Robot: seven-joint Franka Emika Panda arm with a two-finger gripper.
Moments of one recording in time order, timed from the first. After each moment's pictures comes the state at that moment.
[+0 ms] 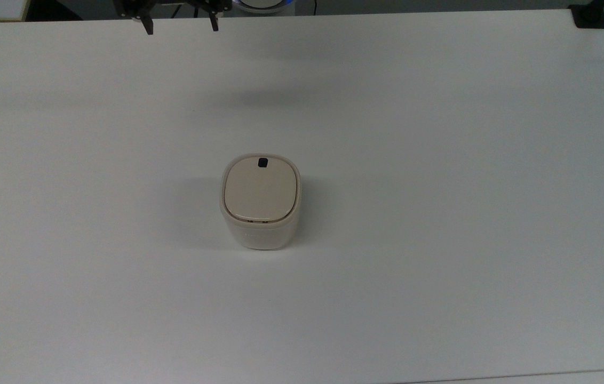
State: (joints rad) arm 0.07 0.10 -0.18 -1.49 0.01 1.49 -0.21
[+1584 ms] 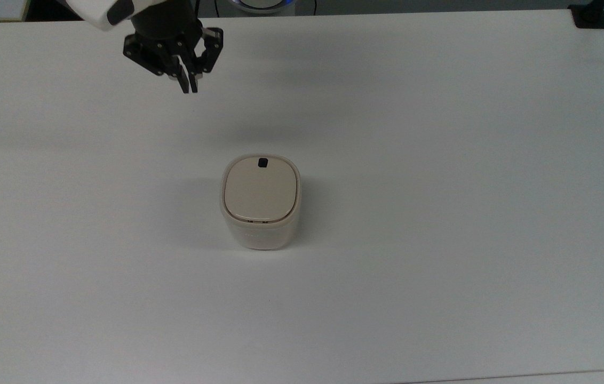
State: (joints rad) arm 0.06 0.20 -0.17 -1.50 0.11 1.75 -0.21
